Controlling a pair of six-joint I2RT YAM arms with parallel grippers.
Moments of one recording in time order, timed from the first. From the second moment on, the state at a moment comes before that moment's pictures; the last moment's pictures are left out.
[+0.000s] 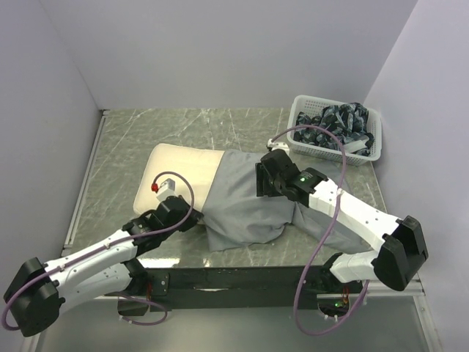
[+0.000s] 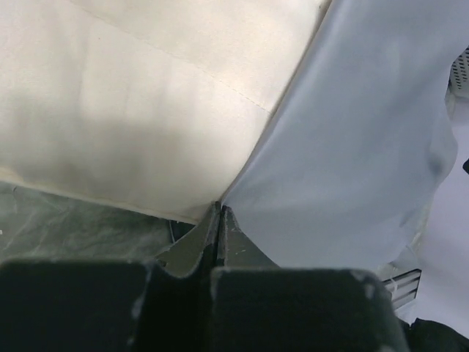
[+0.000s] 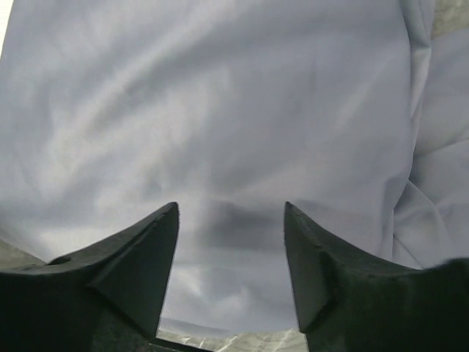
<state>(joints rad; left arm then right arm) -0.80 0.88 0.41 -0.19 -0.27 -1.17 0.71 1.30 1.03 -0.62 0.27 0.52</state>
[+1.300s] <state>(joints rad) 0.04 1.52 0.89 -0.28 0.03 -0.67 0.85 2.08 1.80 -0.75 0.43 0.49</state>
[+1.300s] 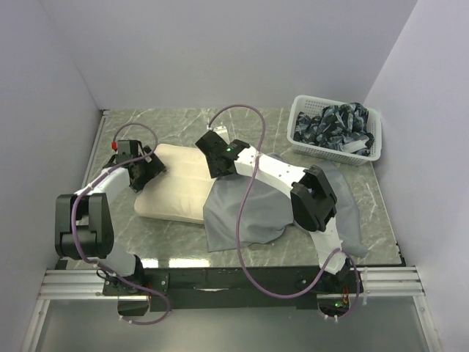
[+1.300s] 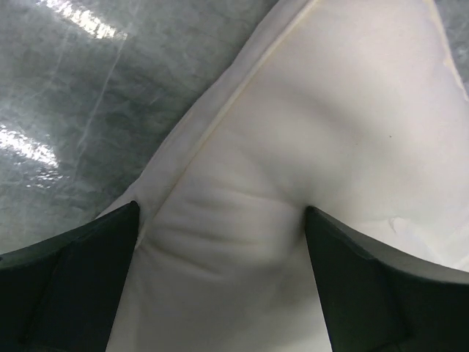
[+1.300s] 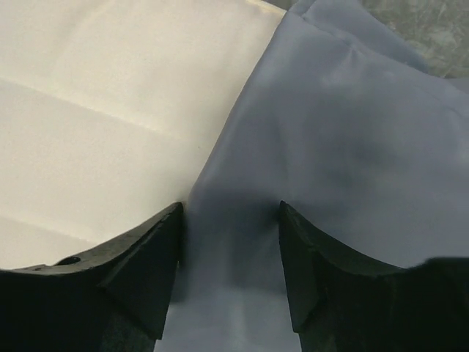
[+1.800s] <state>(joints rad) -0.15 1.45 0.81 -0.11 0.21 -0.73 0.93 2.10 2.07 -0.90 0.37 0.43</state>
